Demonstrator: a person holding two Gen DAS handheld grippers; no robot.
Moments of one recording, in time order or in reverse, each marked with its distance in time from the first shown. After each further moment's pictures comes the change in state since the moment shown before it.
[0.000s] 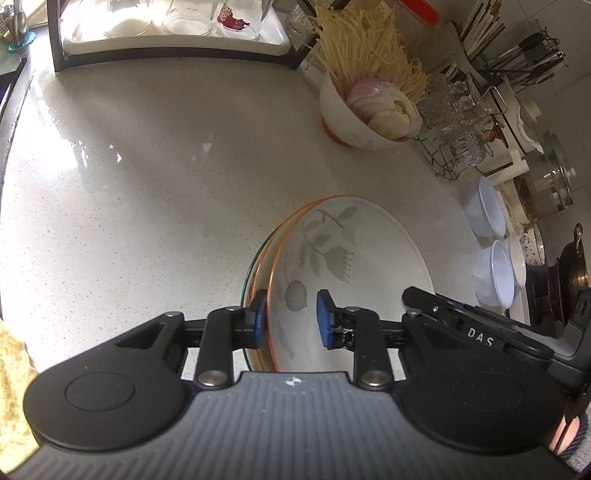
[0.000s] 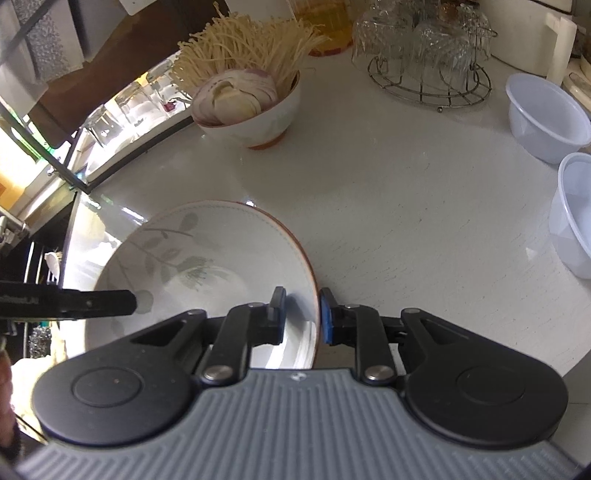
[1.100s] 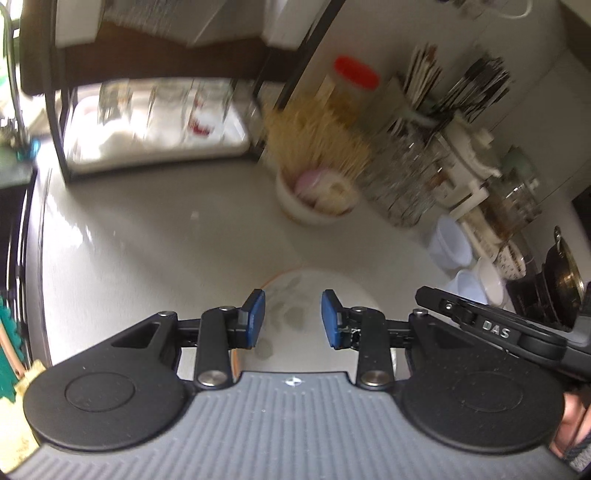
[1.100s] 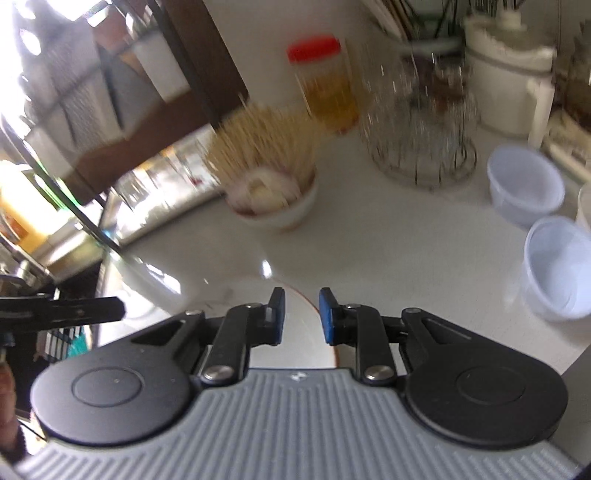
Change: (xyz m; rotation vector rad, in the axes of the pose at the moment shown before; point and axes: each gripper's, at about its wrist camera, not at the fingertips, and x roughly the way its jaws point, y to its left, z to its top) left arm -0.092 -0.042 0.008 0.143 -0.218 0.004; right arm -0.085 0.020 0.025 0.019 -0.209 0.027
